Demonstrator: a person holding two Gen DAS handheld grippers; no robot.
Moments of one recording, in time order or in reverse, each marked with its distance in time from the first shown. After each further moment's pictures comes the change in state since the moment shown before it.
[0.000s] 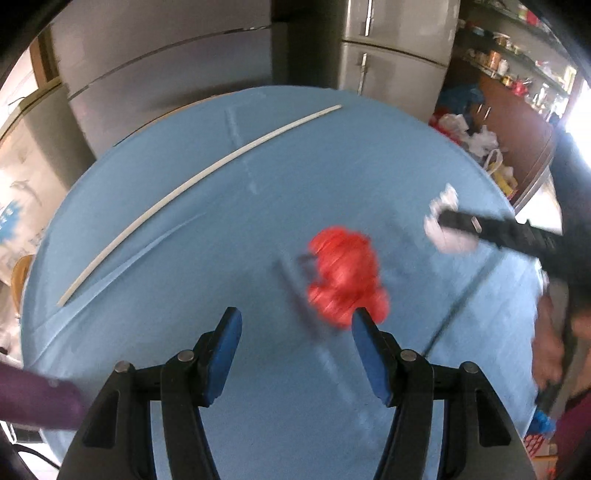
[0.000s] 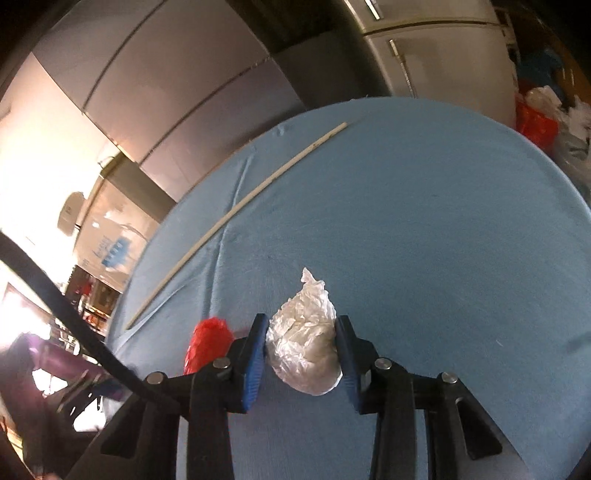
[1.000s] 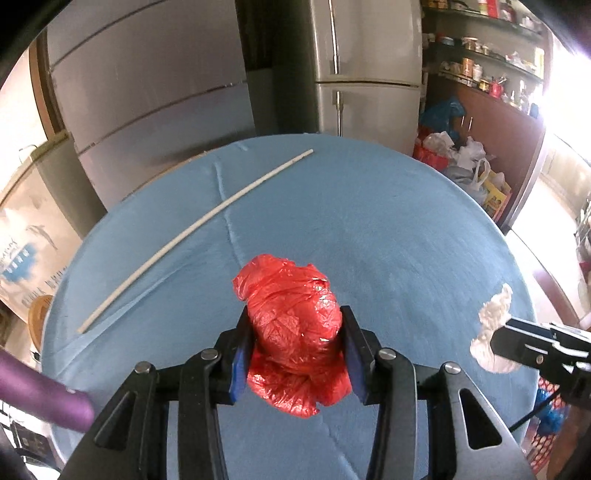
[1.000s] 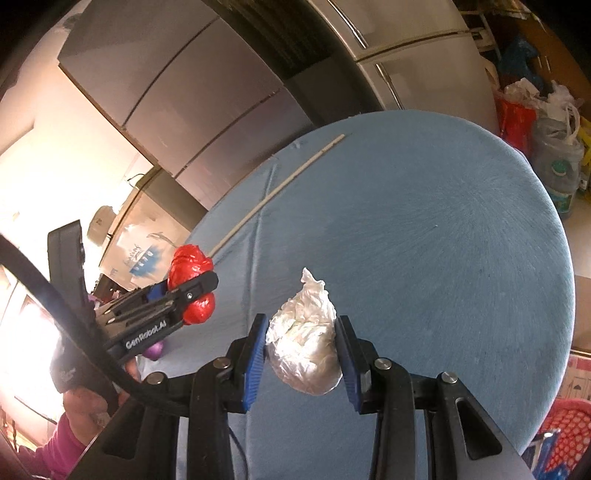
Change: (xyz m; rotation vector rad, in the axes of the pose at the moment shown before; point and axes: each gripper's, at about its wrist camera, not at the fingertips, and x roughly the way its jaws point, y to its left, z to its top) left arm -0.052 -0.055 -0.028 0.103 -0.182 0.093; right arm -0.101 0.014 -0.097 0.018 -0.099 0.066
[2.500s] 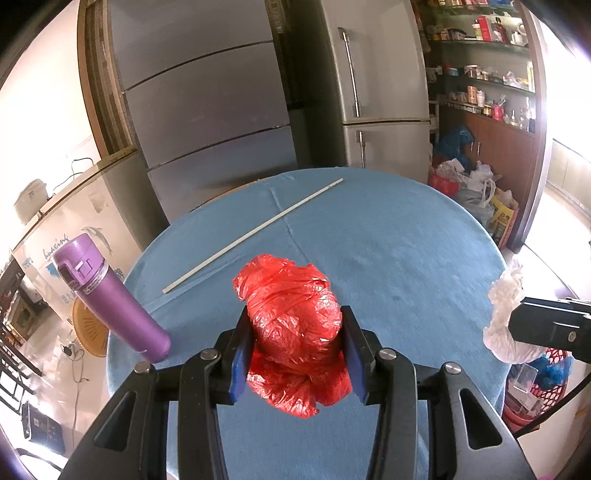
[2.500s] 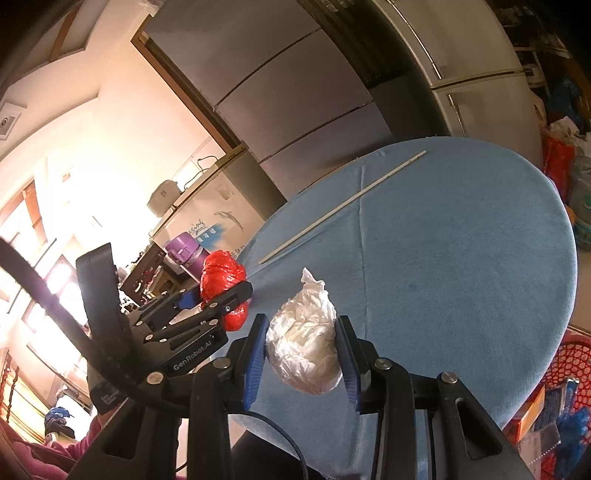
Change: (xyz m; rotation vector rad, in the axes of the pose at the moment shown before) left arm -0.143 0.018 -0.090 -0.017 -0.152 0.122; right arm -0.092 0.106 -0.077 -0.145 -0.030 0.164
